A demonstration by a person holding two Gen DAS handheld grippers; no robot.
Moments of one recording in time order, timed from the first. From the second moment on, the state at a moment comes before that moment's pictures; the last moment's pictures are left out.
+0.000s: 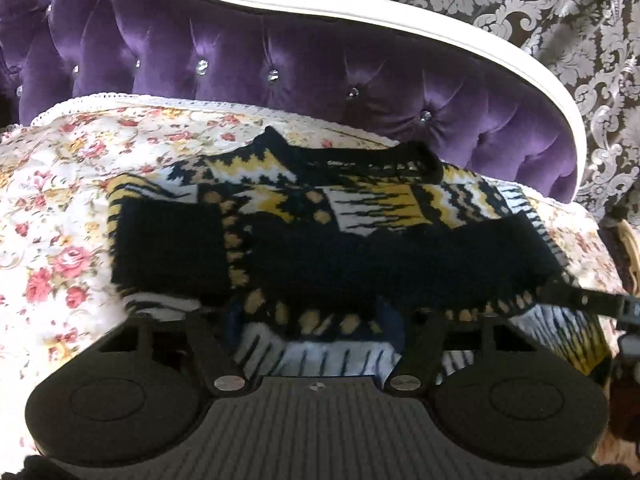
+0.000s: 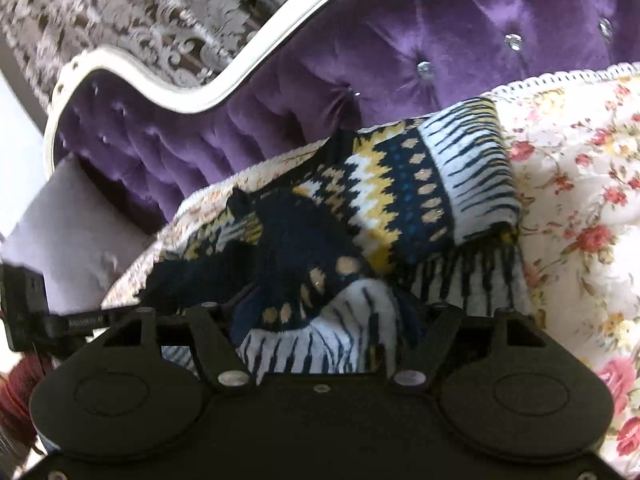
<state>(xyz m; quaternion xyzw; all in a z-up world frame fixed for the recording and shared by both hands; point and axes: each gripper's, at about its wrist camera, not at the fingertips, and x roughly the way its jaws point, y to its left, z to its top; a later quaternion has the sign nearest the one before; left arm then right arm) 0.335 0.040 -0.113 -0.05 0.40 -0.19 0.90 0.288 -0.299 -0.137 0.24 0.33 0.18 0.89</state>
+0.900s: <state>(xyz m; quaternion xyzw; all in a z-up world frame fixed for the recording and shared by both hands) 0.301 0.063 -0.125 -0.12 0.36 -0.15 0.91 0.164 -0.185 -0.104 -0.15 0.25 0.34 0.89</state>
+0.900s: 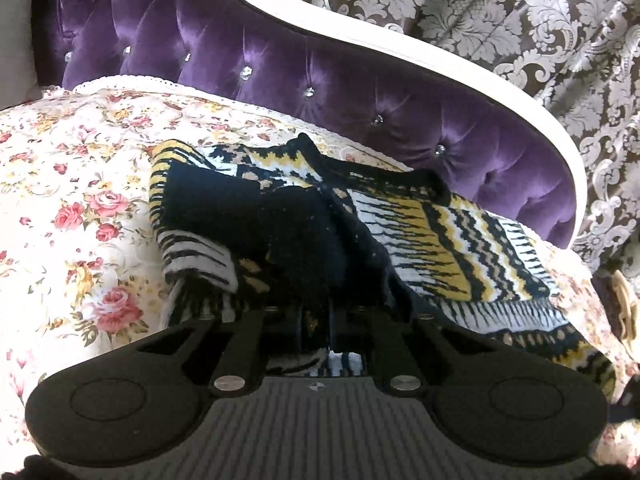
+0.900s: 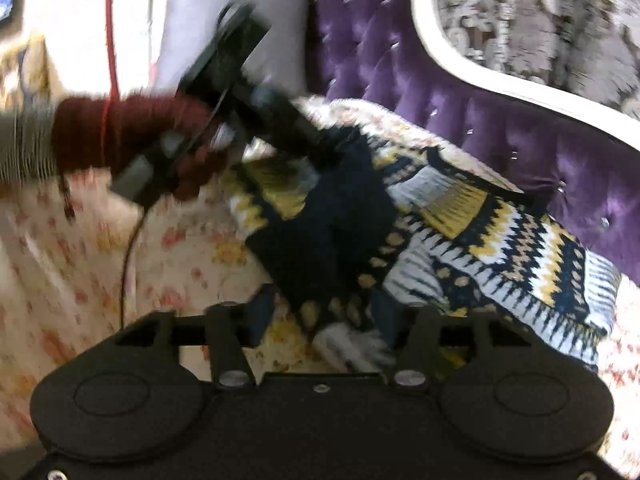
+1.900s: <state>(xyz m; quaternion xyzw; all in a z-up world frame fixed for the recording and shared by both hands) 0.307 0.053 -0.122 -0.08 0.36 -0.17 0.91 0.214 -0.202 -0.082 -0.01 0.28 0.42 0.87</state>
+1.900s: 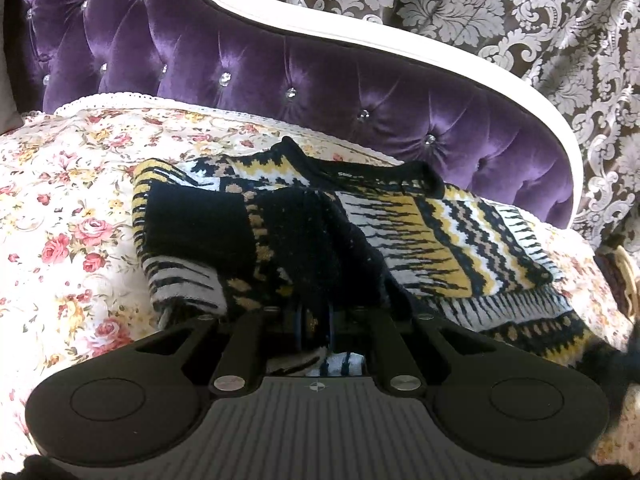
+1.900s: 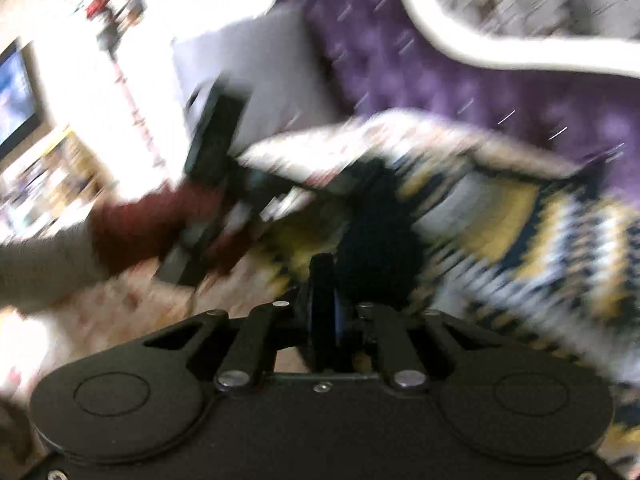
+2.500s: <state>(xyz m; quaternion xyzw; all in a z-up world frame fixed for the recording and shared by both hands) 0.324 0.043 -0.123 -0.09 0.37 -0.19 0.90 0.293 -0.275 -0.128 0.08 0.28 0.13 0.95</state>
